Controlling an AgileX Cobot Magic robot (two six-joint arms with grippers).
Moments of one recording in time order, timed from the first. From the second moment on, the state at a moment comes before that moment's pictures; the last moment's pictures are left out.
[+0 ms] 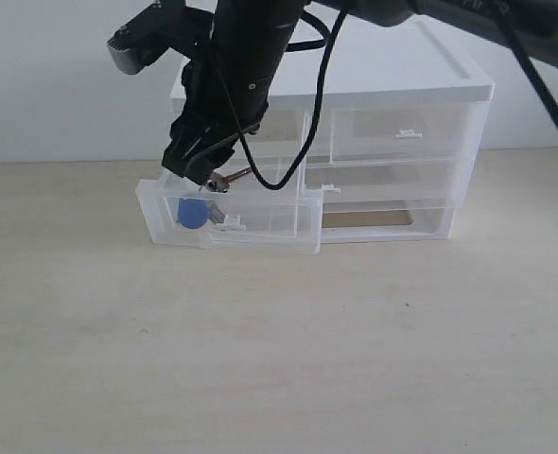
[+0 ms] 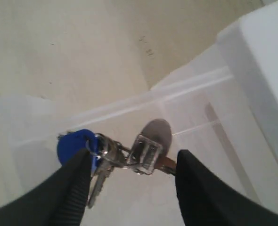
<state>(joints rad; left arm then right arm) -0.01 0.00 0.00 0.10 0.30 -0.08 0.71 2.14 -2.14 0.11 1.14 -0.51</state>
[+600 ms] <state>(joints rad) -0.01 0.00 0.00 0.10 0.30 -0.08 0.71 2.22 -2.15 -0.02 1.03 -0.54</state>
